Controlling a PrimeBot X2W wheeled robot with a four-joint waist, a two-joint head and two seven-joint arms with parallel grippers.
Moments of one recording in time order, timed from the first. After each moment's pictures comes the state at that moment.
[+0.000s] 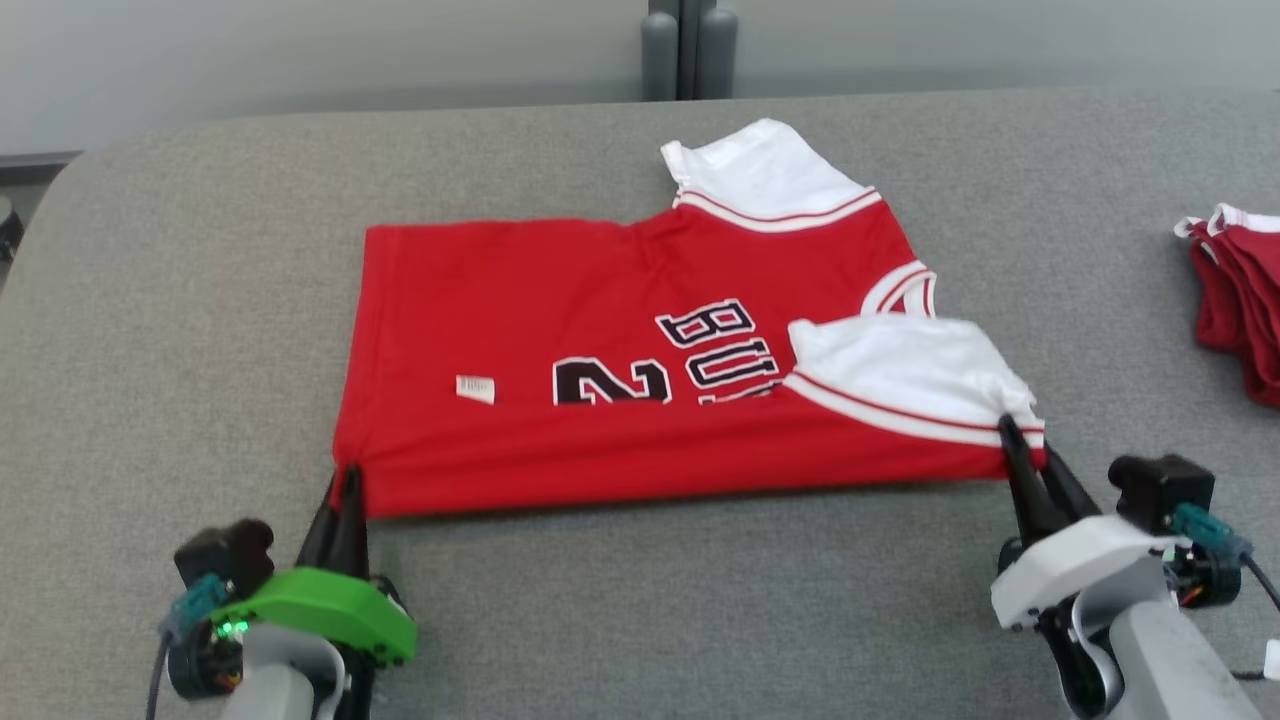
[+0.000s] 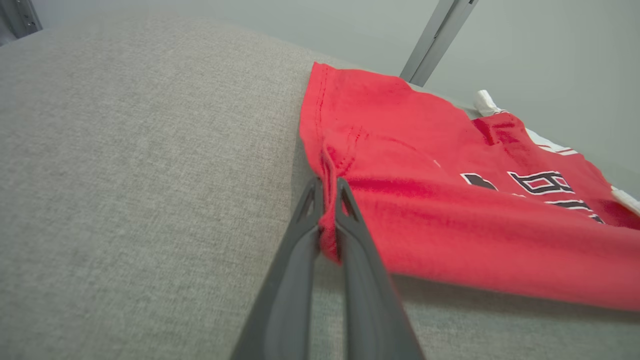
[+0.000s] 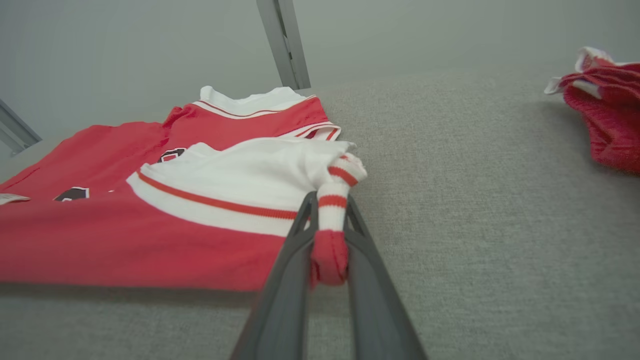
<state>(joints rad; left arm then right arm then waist) -0.28 0.12 -0.15 0.62 -0.53 -0.13 -0.26 -0.27 -0.12 0.01 0.49 0.31 0.13 -0.25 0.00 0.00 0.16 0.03</state>
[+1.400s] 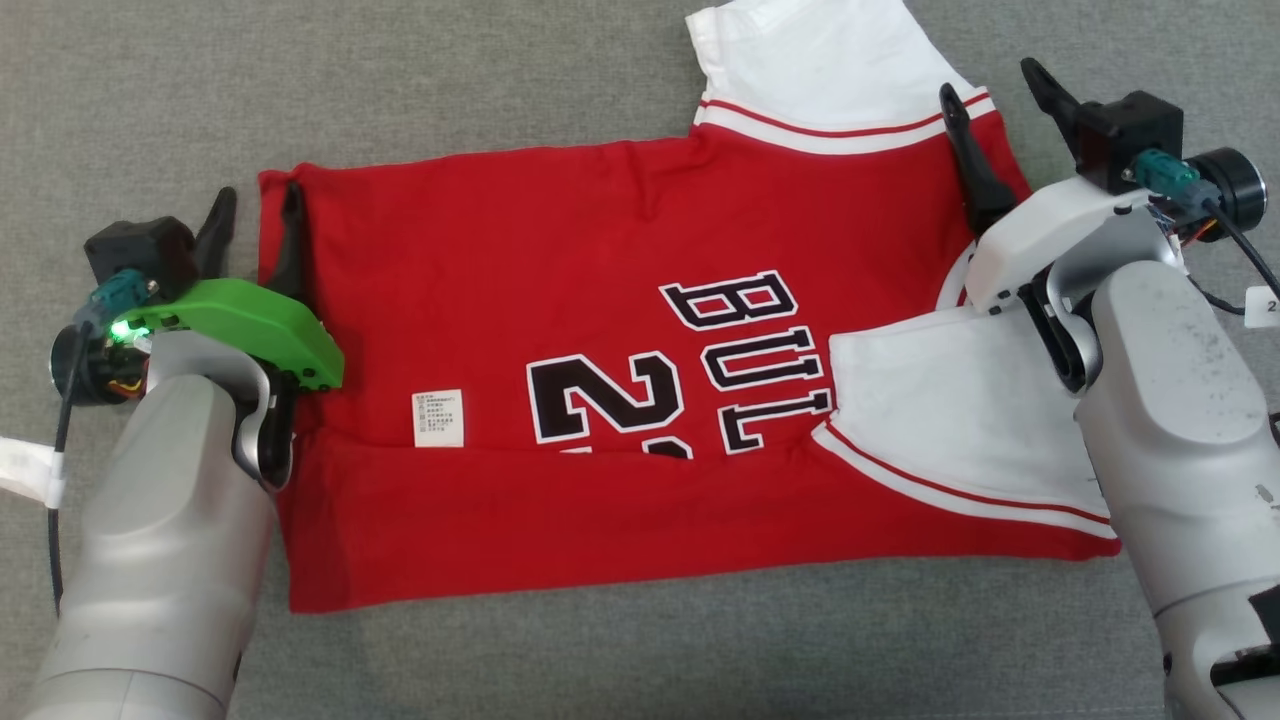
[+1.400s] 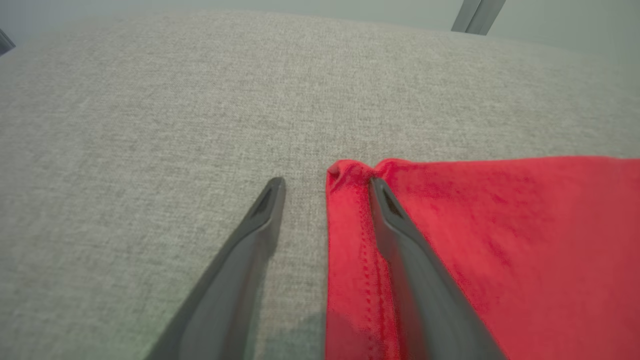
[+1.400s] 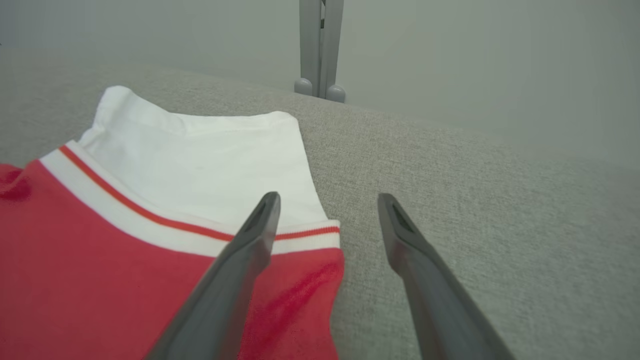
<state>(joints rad) -0.80 0.21 -0.29 0.95 -0.50 -0.13 -0.26 -0.82 -0.15 0.09 0.65 0.07 0.13 -0.17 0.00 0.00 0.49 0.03</state>
